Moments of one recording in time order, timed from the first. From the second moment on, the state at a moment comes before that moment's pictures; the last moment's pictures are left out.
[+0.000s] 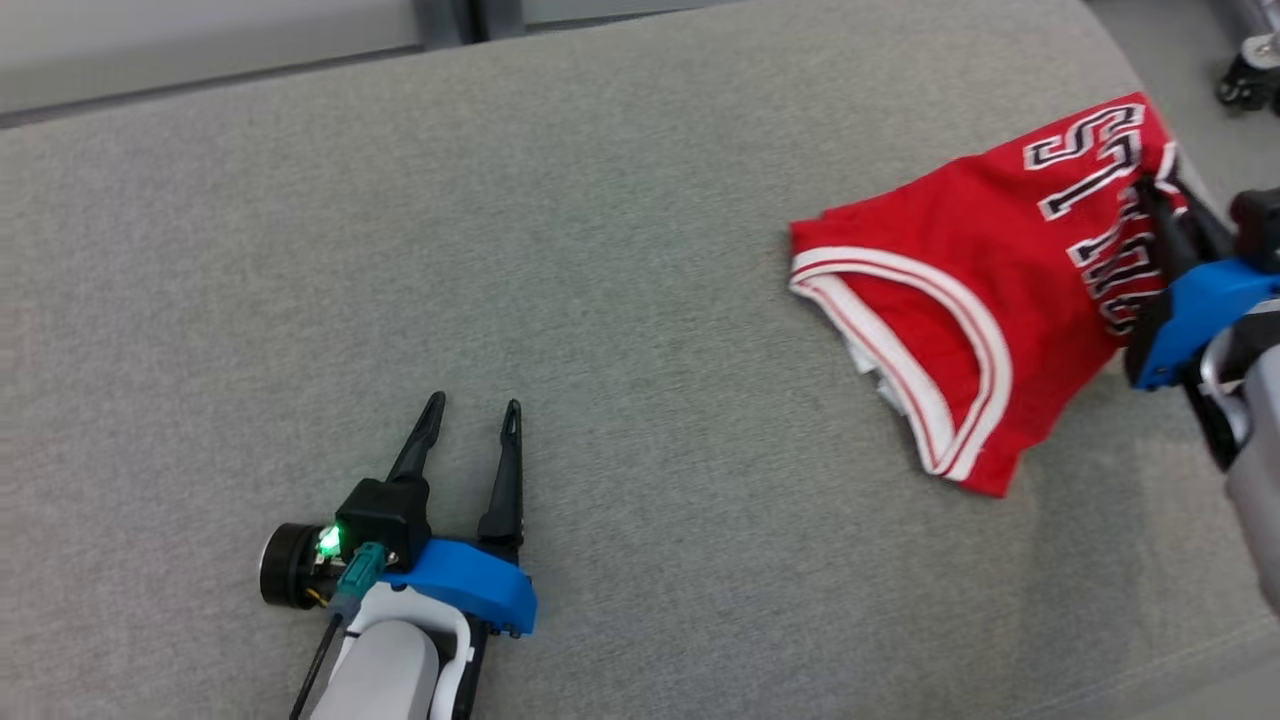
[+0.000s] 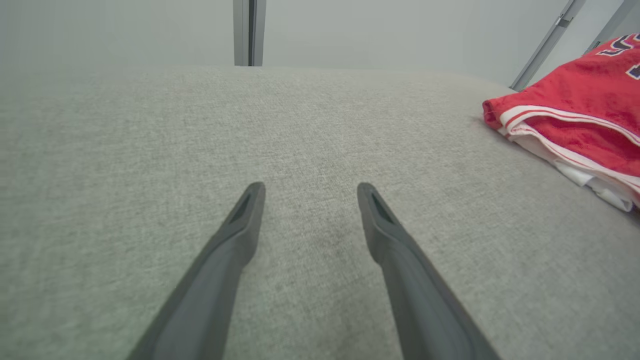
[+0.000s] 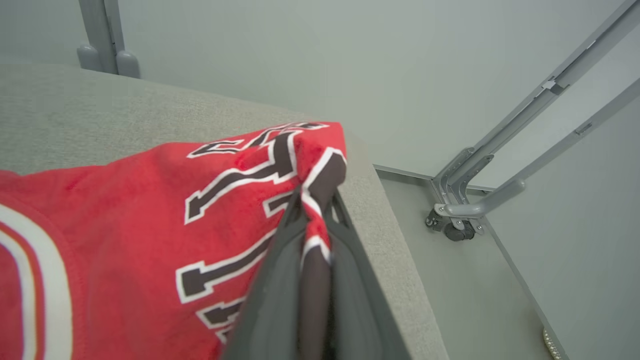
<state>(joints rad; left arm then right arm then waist) -0.27 0.05 -0.28 0.45 -0.20 -0.01 -0.26 -0.84 -0.35 0.12 0.99 0.08 0.13 -0.26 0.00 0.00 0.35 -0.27</state>
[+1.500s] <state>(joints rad) -0.18 0.05 -0.19 0.39 -0.28 0.04 -0.26 -0.39 -0.06 -0.07 0.54 0.01 0.13 -0.26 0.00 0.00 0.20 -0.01</state>
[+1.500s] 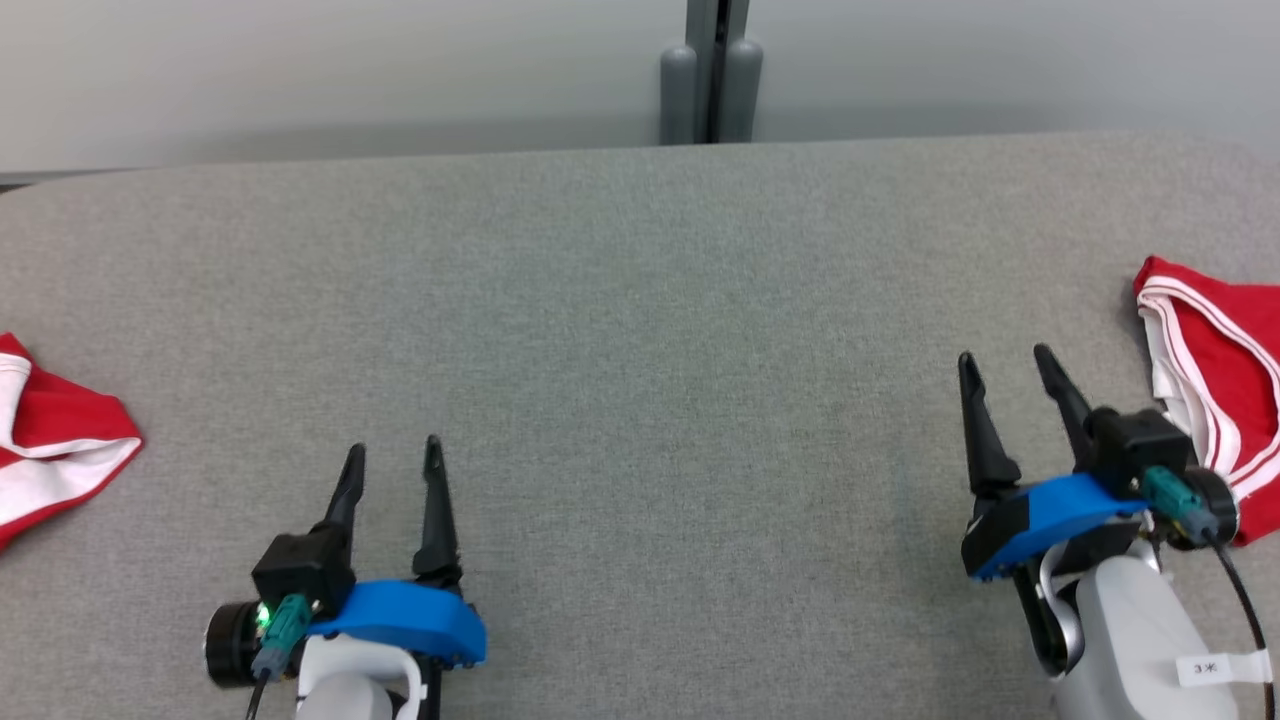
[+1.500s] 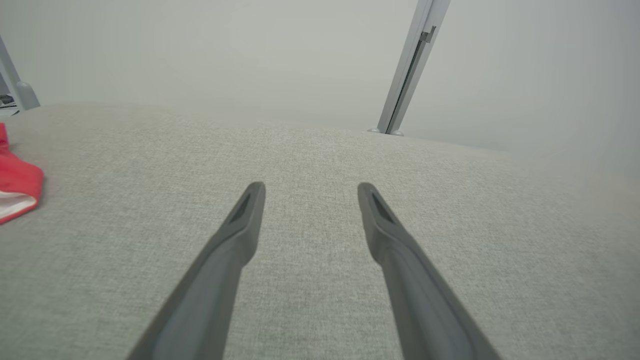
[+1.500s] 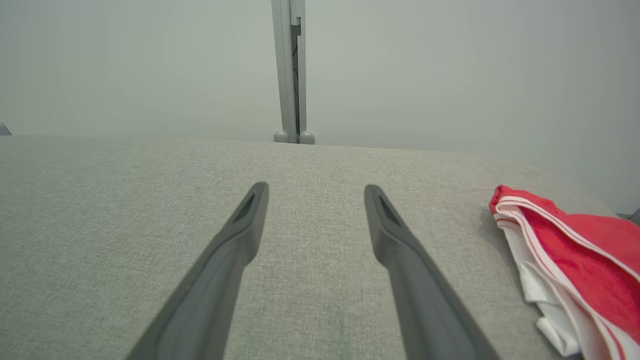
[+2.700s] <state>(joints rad) -0.05 0.05 -0.07 0.38 -0.30 0.06 -0.26 -0.24 -0.05 0.09 0.54 0.12 0.13 -0.26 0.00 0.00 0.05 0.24</state>
